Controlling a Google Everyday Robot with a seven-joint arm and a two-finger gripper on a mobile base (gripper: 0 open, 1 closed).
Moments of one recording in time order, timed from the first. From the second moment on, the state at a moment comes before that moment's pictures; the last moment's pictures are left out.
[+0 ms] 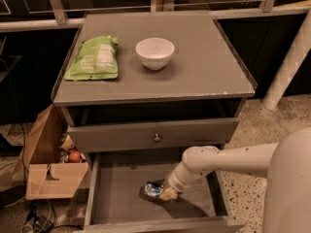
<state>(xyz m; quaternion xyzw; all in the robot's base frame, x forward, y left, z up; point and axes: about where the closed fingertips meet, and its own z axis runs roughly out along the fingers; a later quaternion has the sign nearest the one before) 0.490 -0.057 0.408 -0.57 0.79 0.17 0.14</state>
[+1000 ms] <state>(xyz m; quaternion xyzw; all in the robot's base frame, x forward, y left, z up) 0.477 -0.085 0.505 -0.55 0.81 0.15 0.15</state>
